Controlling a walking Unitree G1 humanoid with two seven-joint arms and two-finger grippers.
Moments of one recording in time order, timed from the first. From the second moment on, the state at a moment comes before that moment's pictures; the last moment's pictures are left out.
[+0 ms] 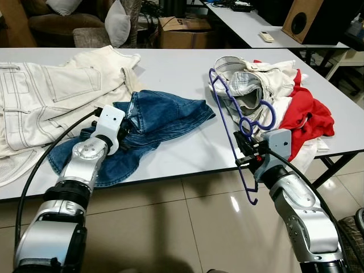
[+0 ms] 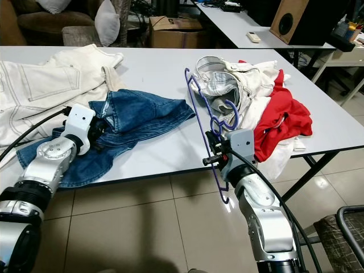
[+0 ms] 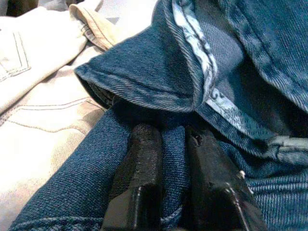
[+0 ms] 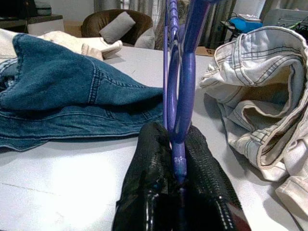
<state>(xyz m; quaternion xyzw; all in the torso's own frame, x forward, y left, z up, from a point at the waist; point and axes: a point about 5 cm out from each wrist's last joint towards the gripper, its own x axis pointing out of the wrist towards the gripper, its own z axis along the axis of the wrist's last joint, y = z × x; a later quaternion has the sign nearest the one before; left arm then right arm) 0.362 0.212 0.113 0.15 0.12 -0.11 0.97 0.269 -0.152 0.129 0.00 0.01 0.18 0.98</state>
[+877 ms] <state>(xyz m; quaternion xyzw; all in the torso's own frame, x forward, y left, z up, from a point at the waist) 0.370 0.204 0.337 0.14 -0.41 -0.03 0.90 0.277 -0.157 0.141 0.02 -0.02 0.13 0.99</state>
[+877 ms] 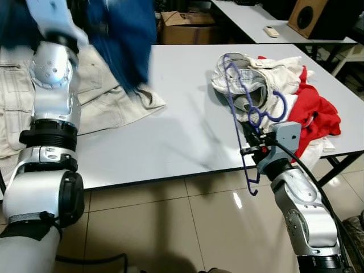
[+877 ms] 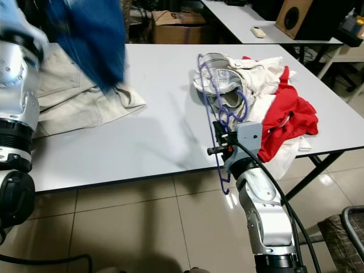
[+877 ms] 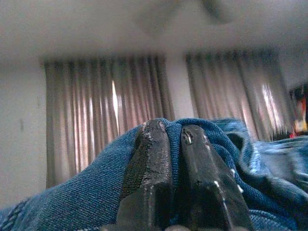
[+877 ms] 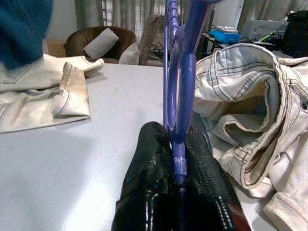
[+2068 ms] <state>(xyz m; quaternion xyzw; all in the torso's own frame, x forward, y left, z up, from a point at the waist) 0.334 0.222 0.145 0.14 0.07 -0.22 0.96 0.272 -0.158 0.131 0.02 -0.02 0.12 0.99</state>
